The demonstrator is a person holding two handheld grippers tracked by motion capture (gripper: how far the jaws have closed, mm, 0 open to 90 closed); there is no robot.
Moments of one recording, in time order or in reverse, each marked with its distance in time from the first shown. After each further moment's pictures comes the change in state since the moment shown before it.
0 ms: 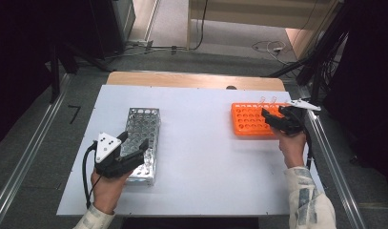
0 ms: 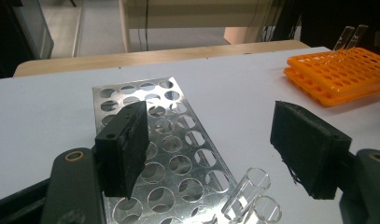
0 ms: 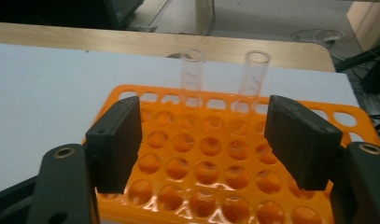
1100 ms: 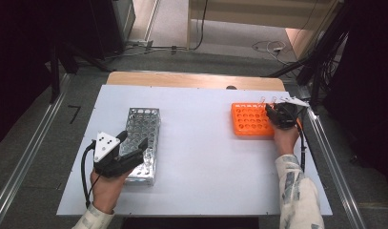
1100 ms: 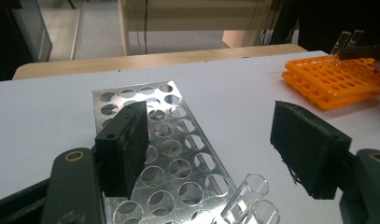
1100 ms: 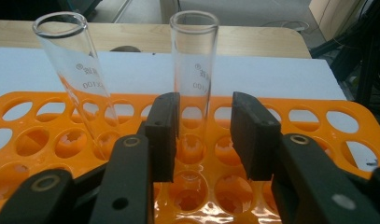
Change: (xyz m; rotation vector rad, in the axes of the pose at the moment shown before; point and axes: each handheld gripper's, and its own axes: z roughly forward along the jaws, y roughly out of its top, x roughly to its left) left arm 0.001 0.002 -0.001 -0.007 -0.008 -0.004; right arm -0.021 -0.011 0.063 0.007 -0.120 0.037
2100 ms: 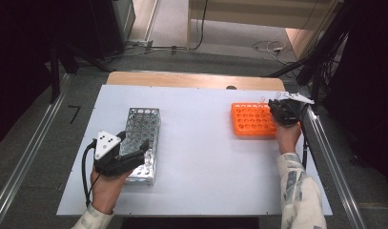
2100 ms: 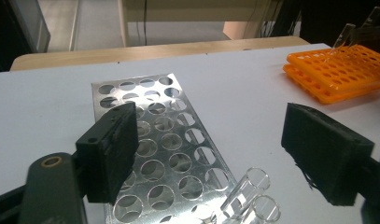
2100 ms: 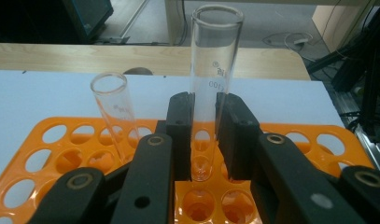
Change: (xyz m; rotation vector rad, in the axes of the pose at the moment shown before) left arm 0.001 0.002 0.001 0.040 0.012 -0.014; right arm 0.002 0.017 -0.019 -0.046 0.027 0.007
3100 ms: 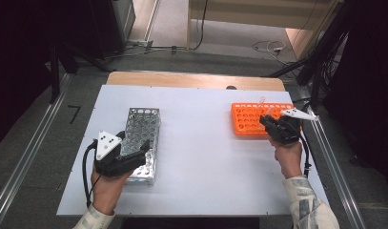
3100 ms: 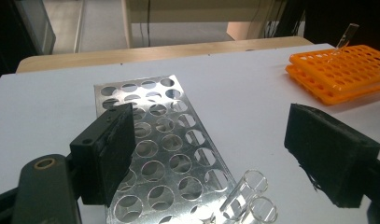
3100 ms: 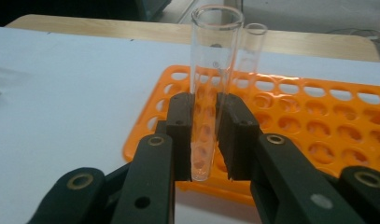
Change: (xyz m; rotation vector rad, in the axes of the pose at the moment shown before) left arm -0.004 0.001 -0.001 -0.005 0.009 0.009; right arm 0.038 -0.024 -0.074 0.043 0.218 -0.064
